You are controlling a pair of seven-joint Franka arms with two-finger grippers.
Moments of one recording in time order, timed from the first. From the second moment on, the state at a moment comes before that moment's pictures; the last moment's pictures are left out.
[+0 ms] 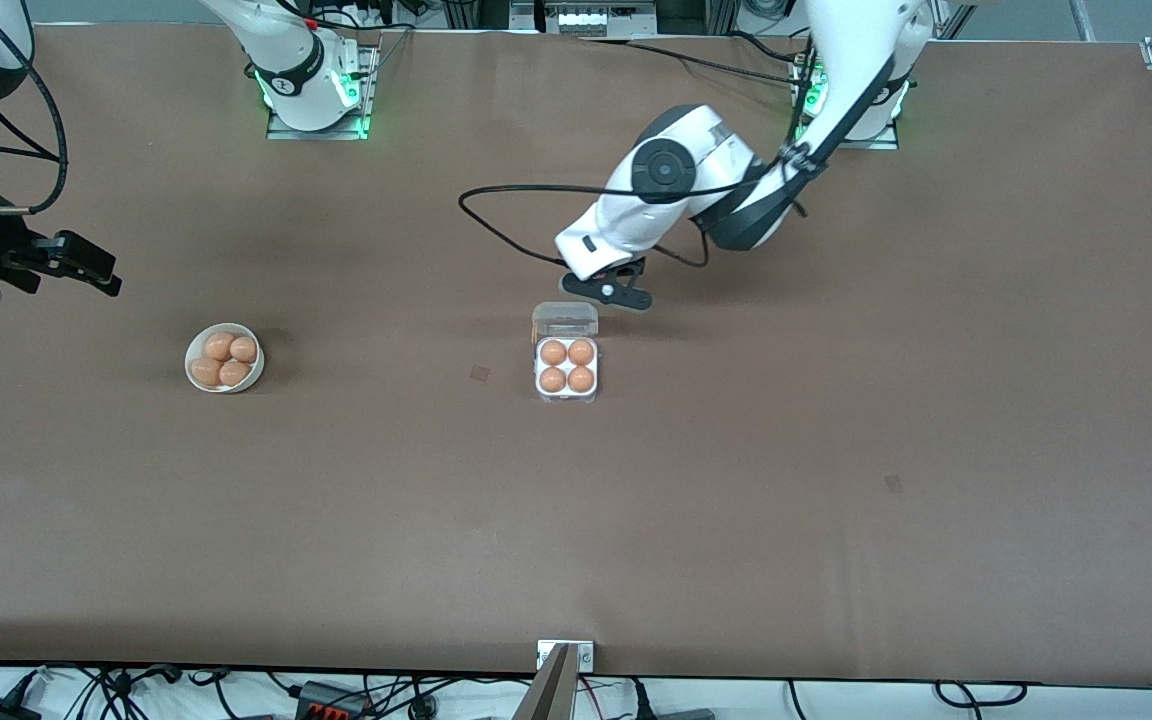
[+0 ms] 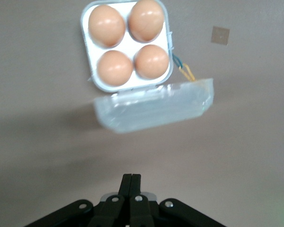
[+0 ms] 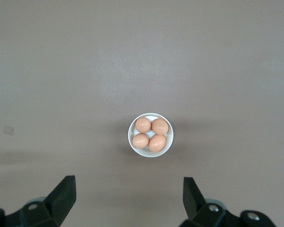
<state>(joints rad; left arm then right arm) -0.29 0.54 -0.56 -1.84 0.03 2.39 -0.66 0.00 0.01 -0.05 -1.75 -0.01 1.80 -0.02</state>
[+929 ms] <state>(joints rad) -0.25 0.65 -0.54 -1.67 0.25 2.45 -0.70 0.00 0.01 -0.05 -1.74 -0.01 1.80 -0.02</state>
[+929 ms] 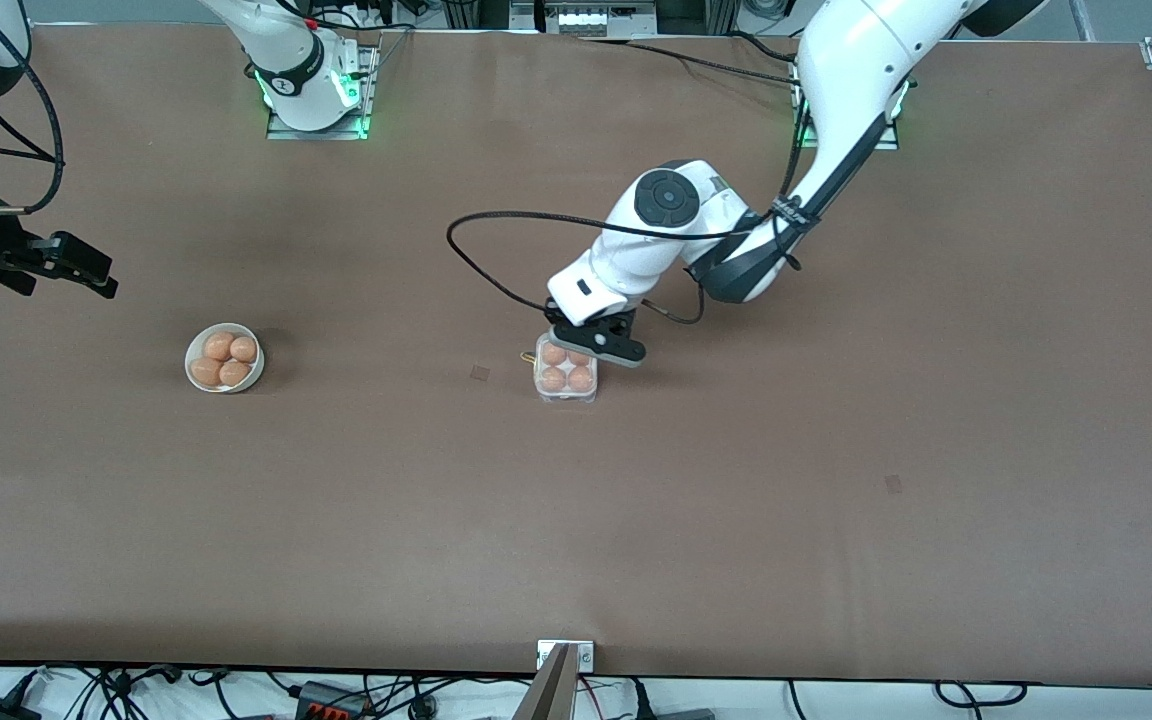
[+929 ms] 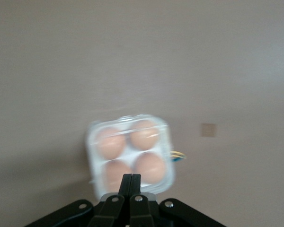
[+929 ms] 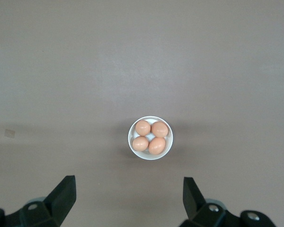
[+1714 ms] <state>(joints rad) 0.06 0.31 -0.55 -1.64 0.27 1.66 -0.21 0.00 0.01 -0.04 -1.74 -0.01 1.79 -0.02</state>
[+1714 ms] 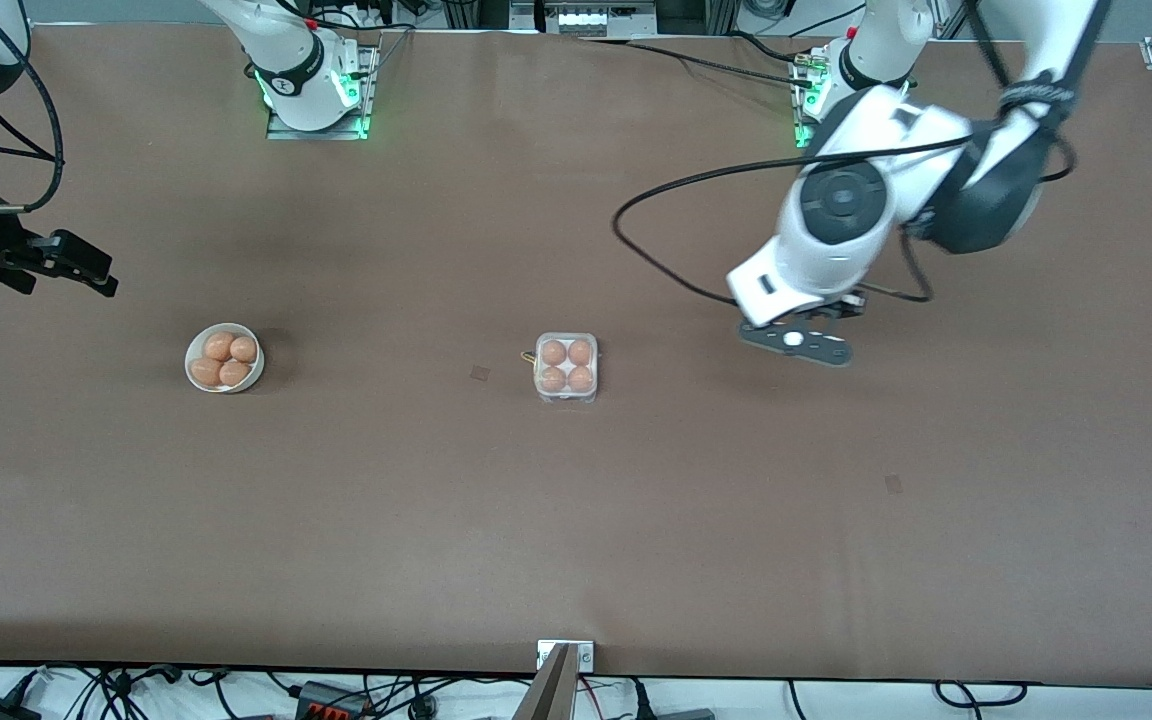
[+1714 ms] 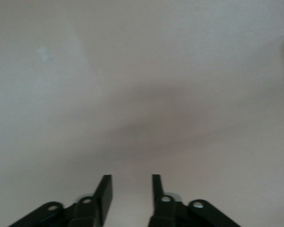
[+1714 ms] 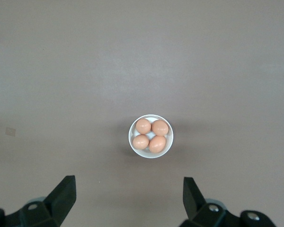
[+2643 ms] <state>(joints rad) 0.19 0.22 -0.35 -1.38 0.09 1.43 -0.10 0.00 -0.01 -0.04 -1.73 -0.01 1.72 -0.02</state>
